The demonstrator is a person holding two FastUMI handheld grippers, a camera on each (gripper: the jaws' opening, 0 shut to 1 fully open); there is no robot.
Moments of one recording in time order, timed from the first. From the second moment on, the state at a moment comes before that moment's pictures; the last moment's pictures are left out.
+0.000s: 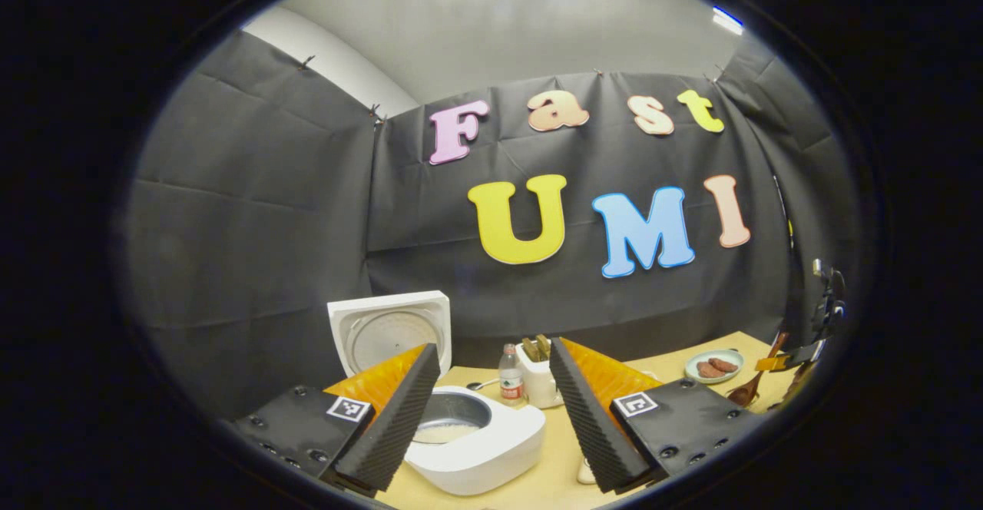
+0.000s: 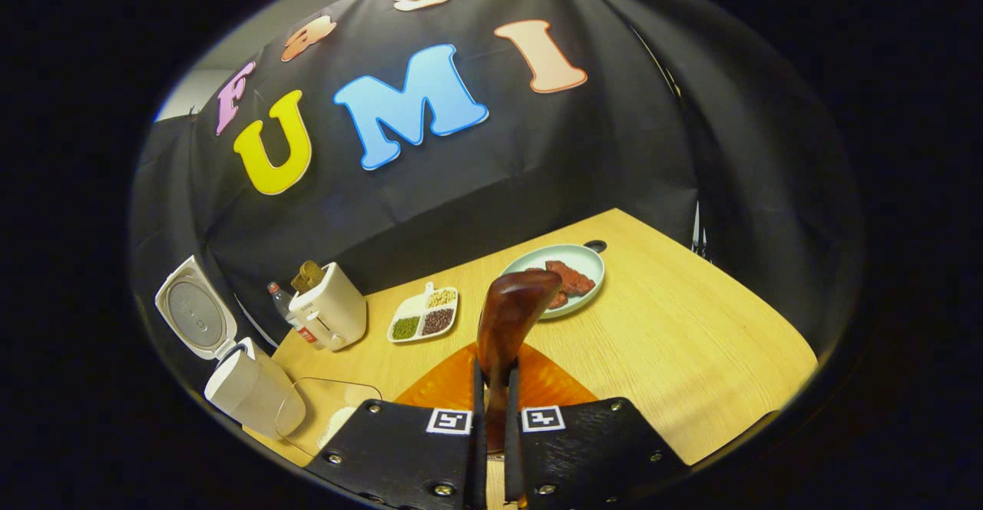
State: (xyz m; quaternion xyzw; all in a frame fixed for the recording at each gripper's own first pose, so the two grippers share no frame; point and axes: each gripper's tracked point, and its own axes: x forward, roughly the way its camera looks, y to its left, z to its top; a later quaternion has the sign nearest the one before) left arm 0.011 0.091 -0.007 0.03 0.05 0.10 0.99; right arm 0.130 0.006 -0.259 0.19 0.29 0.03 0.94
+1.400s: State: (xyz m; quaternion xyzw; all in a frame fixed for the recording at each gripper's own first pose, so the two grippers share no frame) left arm 0.066 0.150 0.000 0.03 0.03 0.14 0.99; right arm 0.072 -0.051 -0.128 0.02 0.16 -0.01 0.99
